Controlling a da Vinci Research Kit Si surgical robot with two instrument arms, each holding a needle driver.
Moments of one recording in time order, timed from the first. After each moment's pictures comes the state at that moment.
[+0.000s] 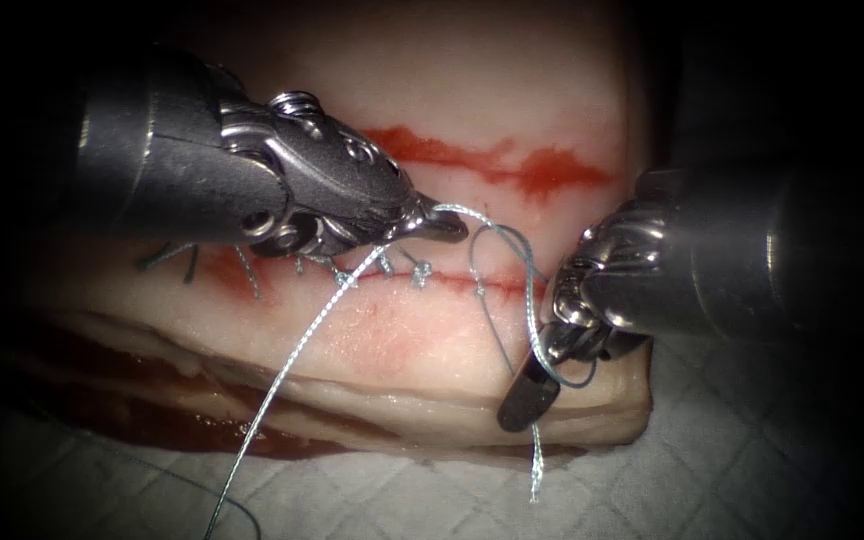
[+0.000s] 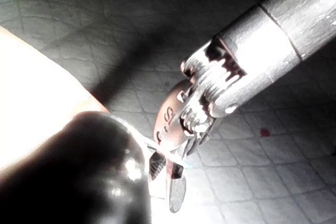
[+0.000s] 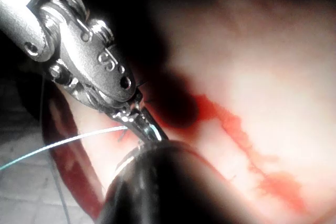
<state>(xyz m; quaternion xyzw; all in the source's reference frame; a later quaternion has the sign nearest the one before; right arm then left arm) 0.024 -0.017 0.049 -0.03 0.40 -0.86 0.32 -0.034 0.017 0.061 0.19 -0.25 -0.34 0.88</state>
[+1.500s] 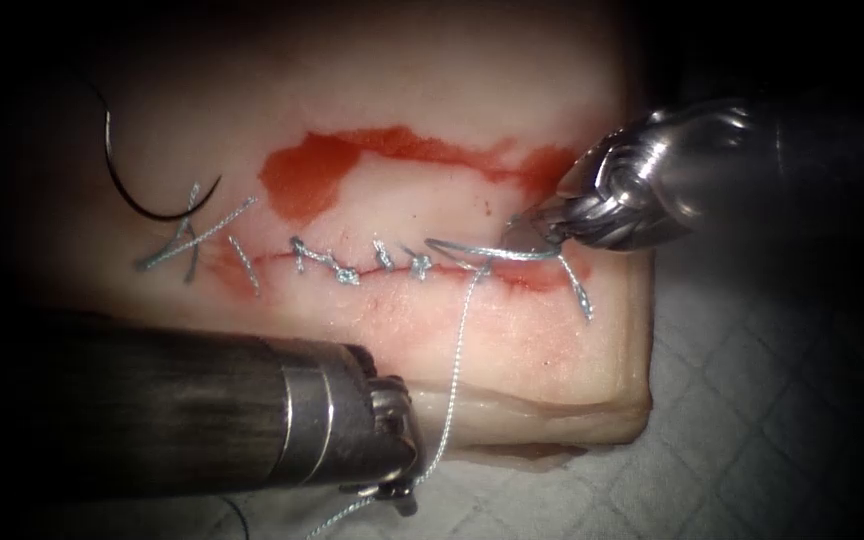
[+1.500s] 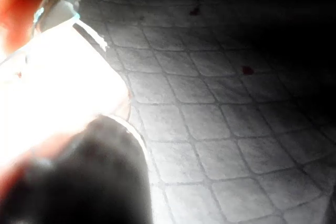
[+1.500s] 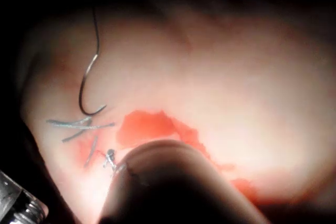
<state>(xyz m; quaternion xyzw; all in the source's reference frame) 0.023 -0.008 0.048 -0.17 0.19 -0.88 0.41 -0.037 -0.003 0.070 0.37 0.01 -0.24 0.90</state>
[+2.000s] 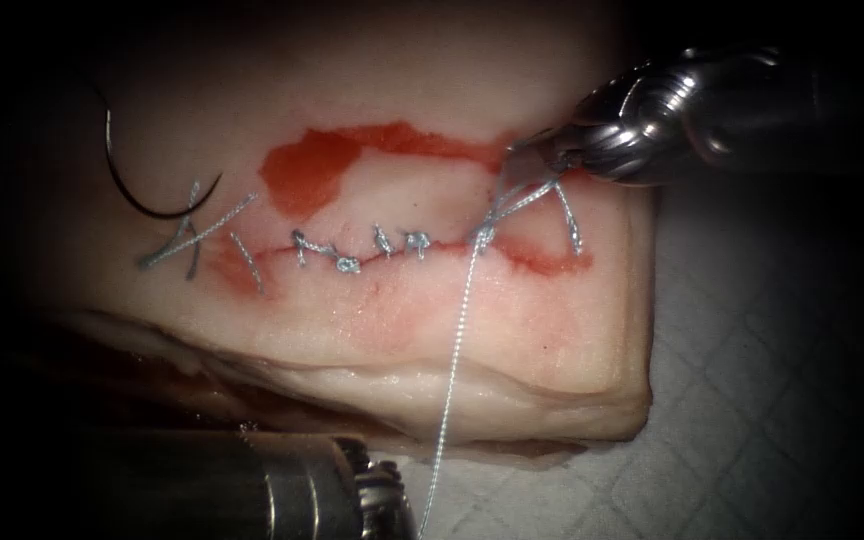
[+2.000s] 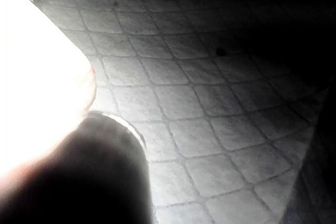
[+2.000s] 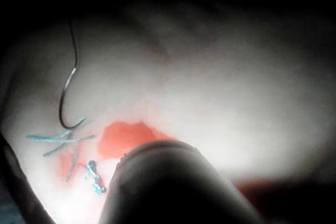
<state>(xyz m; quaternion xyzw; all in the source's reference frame) 0.023 -0.005 0.049 -0.21 0.18 -0.85 0.45 -0.035 -0.006 0.066 0.34 0.03 -0.22 0.91</state>
